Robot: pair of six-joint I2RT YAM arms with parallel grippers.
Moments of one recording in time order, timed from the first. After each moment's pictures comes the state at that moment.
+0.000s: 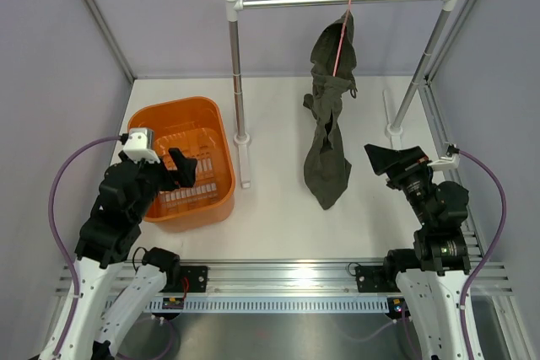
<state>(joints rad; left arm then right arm) -0.31 0.53 0.89 -0.66 -0.11 -0.28 0.04 0.36 0.60 -0.21 -0.25 0.93</state>
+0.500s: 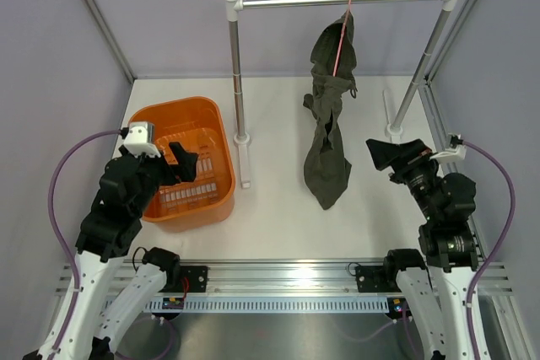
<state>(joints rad) -0.31 0.56 0.92 -0.64 -0.11 -0.28 0.04 0.40 0.68 -0.26 -0.25 0.84</state>
